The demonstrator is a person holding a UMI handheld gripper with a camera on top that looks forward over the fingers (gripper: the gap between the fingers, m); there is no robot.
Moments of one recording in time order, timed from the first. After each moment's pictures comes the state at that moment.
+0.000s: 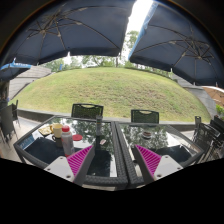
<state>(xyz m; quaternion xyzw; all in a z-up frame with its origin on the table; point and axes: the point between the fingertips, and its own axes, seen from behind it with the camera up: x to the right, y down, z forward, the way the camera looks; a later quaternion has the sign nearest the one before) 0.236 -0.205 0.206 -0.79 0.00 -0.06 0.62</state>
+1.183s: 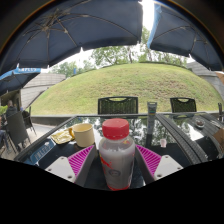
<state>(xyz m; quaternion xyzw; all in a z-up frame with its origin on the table) 0.020 0.014 0.093 -0.79 -0.04 0.07 0.61</state>
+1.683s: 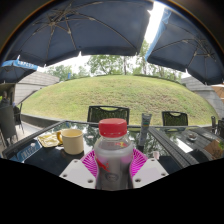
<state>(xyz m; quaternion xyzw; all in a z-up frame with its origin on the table) 0.035 0.051 0.103 -0.76 -0.03 -0.01 0.65</state>
